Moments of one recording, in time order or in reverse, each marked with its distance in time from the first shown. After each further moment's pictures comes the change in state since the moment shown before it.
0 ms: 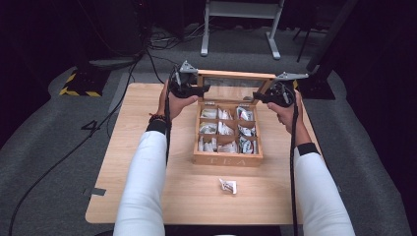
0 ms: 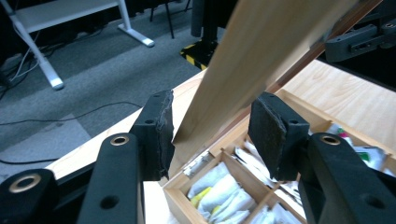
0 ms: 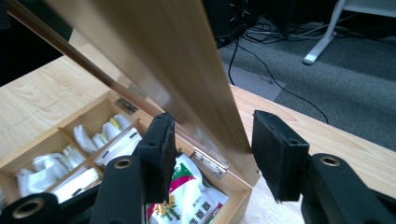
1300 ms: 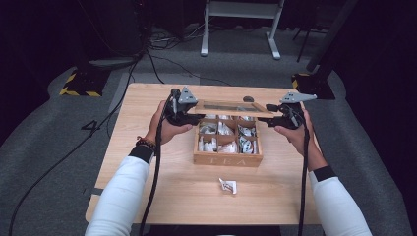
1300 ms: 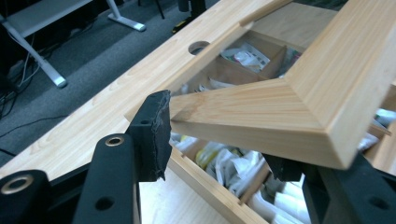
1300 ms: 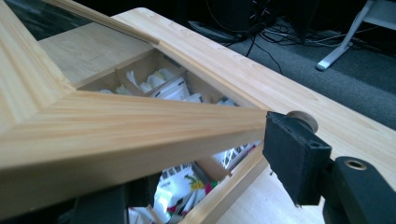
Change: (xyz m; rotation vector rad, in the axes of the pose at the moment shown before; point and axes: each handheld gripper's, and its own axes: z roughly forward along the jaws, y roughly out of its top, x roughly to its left) left arm -0.053 -0.047 -0.044 0.096 0.003 0.159; right arm 0.040 -0.040 -0.050 0.021 0.048 -0.130
